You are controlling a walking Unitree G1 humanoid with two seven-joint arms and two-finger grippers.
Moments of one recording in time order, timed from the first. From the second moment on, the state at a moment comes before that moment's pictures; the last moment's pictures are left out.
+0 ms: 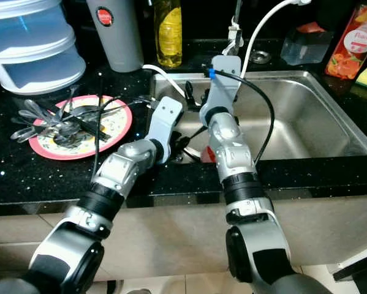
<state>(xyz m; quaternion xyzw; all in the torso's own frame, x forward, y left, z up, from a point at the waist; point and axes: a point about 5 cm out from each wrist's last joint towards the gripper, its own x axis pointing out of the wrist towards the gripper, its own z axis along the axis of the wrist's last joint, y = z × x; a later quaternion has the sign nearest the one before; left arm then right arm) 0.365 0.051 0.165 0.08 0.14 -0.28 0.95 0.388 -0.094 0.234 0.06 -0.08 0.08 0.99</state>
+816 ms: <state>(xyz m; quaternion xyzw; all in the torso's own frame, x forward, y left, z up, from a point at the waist) 0.343 0.232 0.231 0.19 0.03 0.13 0.97 0.387 -0.091 0.231 0.07 -0.08 0.09 0.99</state>
